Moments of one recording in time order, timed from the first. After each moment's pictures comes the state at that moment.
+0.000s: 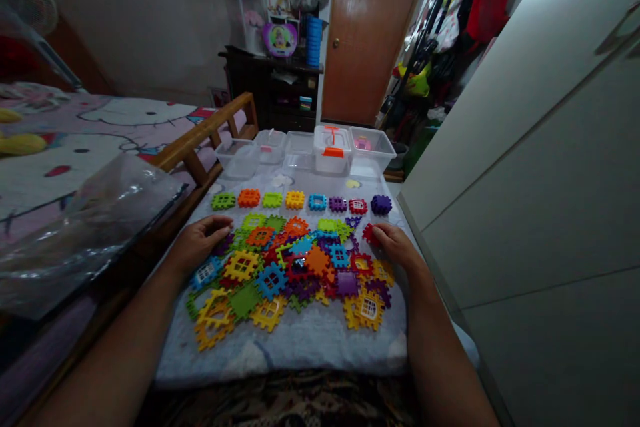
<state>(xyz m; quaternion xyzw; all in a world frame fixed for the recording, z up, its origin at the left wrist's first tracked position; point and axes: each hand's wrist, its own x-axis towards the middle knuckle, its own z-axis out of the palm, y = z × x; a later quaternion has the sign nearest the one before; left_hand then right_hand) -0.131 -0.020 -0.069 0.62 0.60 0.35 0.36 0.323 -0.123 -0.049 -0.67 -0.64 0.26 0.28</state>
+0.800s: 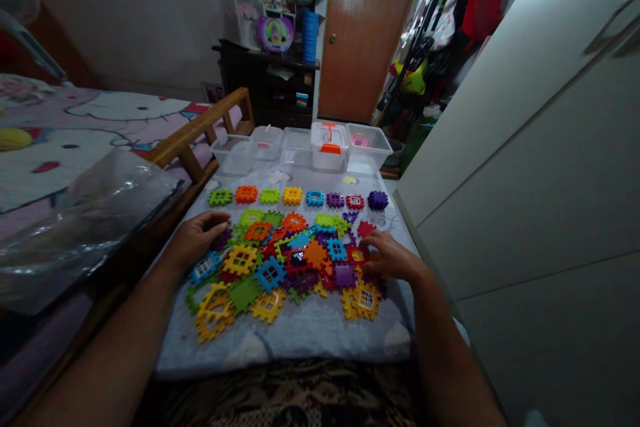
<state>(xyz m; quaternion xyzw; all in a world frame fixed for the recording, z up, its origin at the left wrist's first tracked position) -0.135 -0.016 -0.077 0.62 0.59 0.35 0.38 0.302 -0.156 -0.024 -0.63 -0.75 0.21 0.04</state>
